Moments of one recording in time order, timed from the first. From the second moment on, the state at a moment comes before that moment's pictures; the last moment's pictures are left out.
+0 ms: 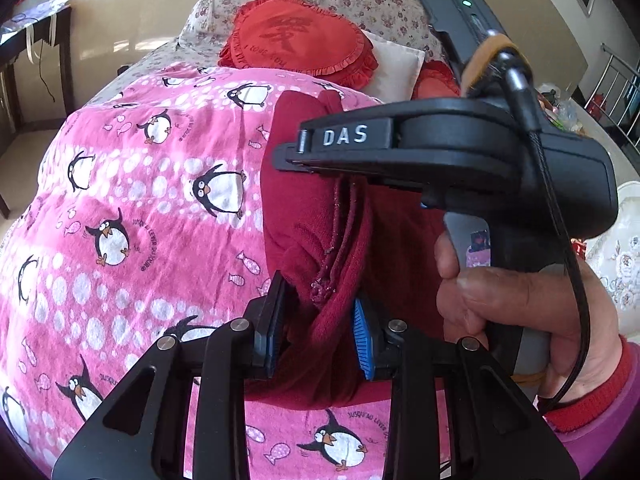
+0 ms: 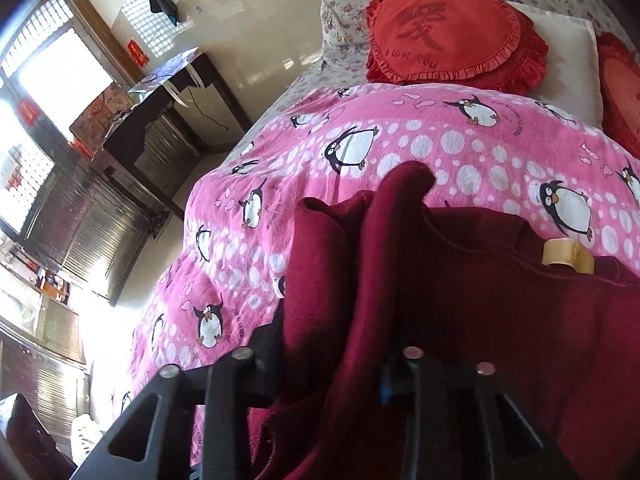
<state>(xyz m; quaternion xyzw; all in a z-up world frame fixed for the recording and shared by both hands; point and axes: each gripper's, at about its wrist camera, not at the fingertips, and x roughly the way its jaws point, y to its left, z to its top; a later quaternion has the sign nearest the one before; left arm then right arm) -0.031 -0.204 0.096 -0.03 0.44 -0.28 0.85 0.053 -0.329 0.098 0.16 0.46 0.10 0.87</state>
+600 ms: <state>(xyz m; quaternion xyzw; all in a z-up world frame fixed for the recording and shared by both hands) -0.116 -0.367 0.133 0.03 0.42 -0.43 0.80 -0.085 -0.505 0.166 0.15 0.39 0.01 0.91</state>
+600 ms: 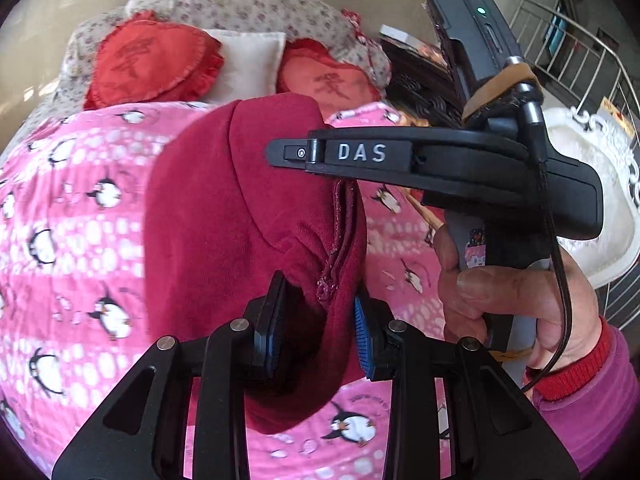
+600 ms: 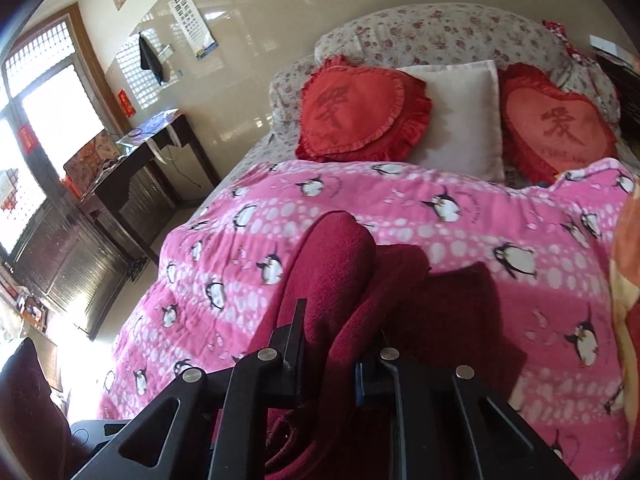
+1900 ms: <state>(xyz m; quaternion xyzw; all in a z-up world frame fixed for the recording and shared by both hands) -0.113 -0.338 0.101 0.08 0.44 -0.36 0.82 -0.190 -0.528 0.130 0.18 0.38 -0.05 0.91</state>
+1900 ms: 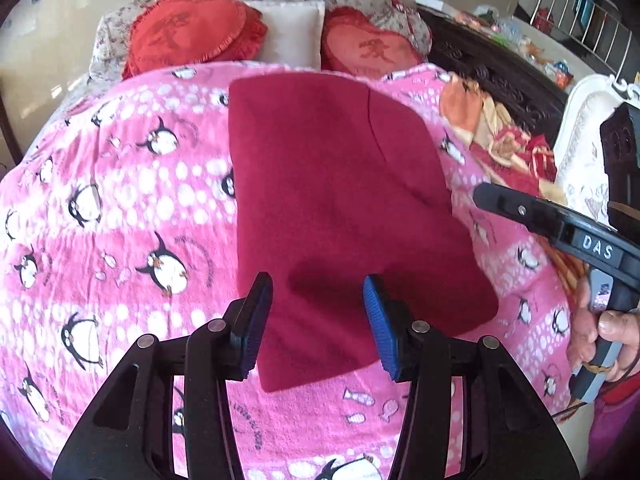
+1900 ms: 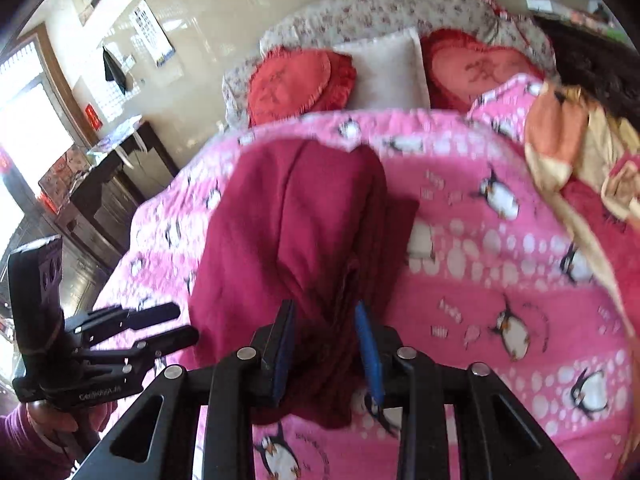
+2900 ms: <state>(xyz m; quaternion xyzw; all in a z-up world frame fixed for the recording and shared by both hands) -0.123 -0.370 0.087 0.11 0.44 -0.35 0.82 -0.145 -0.532 0.138 0.17 0.38 -0.06 0.91</state>
